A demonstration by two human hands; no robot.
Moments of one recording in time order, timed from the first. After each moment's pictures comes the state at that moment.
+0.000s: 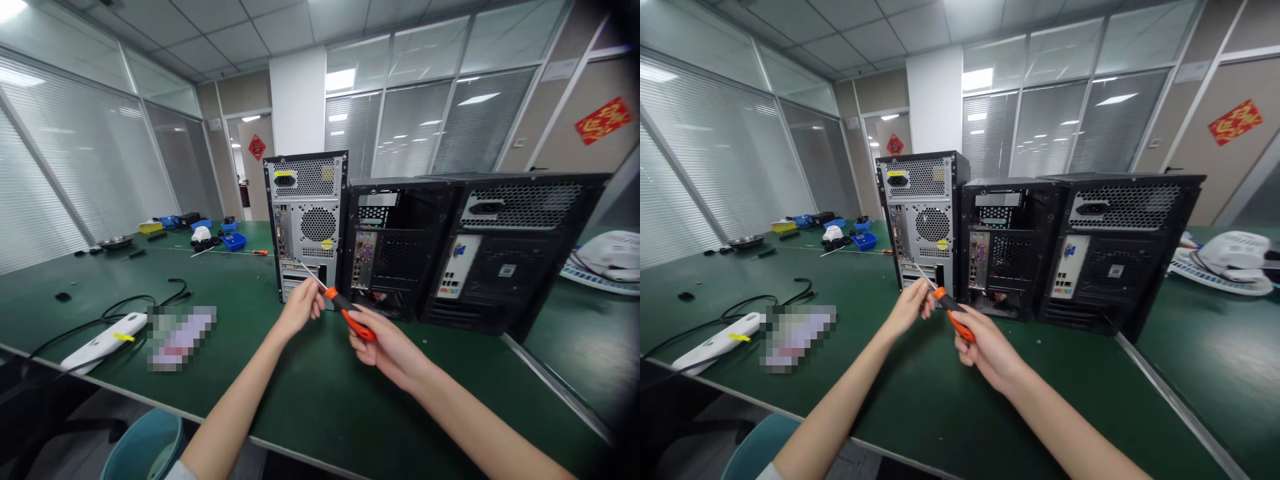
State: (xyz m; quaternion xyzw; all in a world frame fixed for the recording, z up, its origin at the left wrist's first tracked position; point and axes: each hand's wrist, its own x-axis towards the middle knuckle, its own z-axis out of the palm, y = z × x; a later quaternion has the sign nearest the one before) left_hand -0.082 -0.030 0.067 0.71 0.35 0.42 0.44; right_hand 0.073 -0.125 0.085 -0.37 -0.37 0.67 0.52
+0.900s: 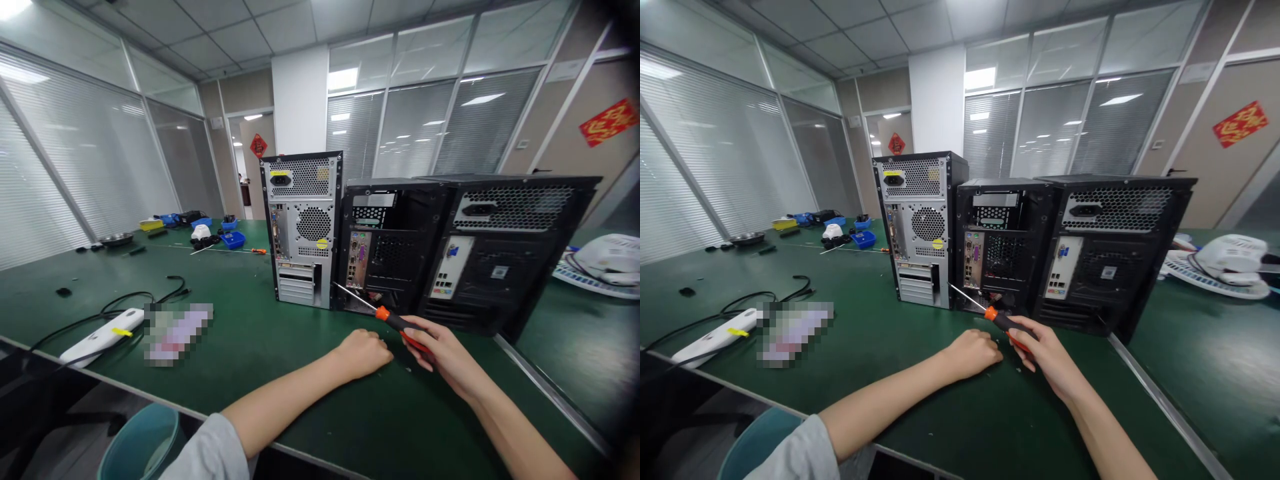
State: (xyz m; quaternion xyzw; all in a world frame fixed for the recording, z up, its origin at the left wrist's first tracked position) left_hand 0.031 -0.066 0.002 0.98 0.15 0.09 -0.11; right_hand 0.184 -0.133 0.045 -0.53 -0.49 0.46 0.51
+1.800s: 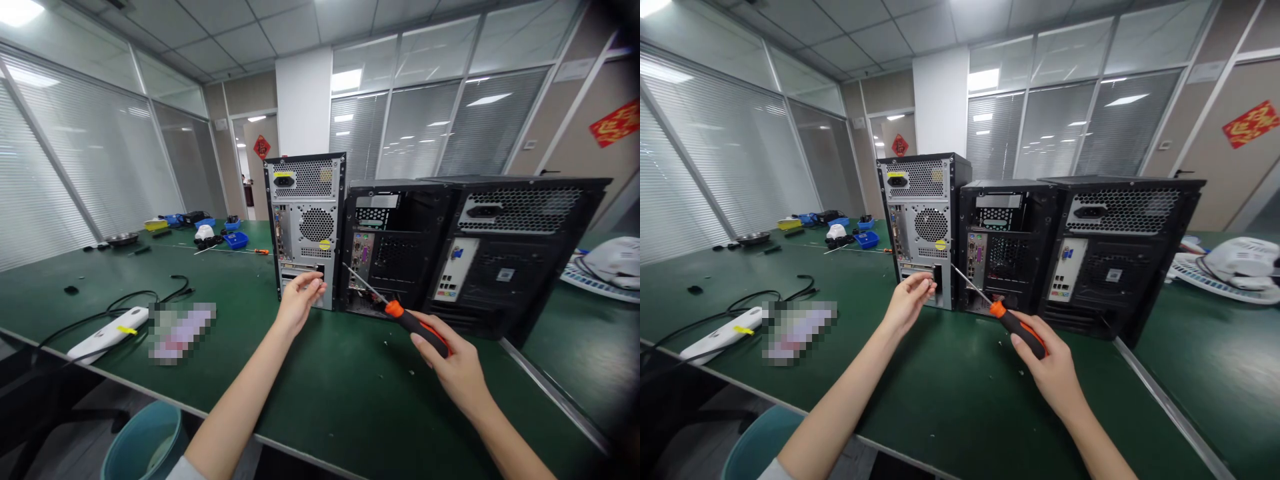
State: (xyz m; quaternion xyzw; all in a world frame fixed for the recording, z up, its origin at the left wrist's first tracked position) left_hand -0.060 -0.036 0.074 0.43 0.23 0.62 0.62; right_hand 0.177 -0.146 0.045 -0.54 -0.64 0.07 0.54
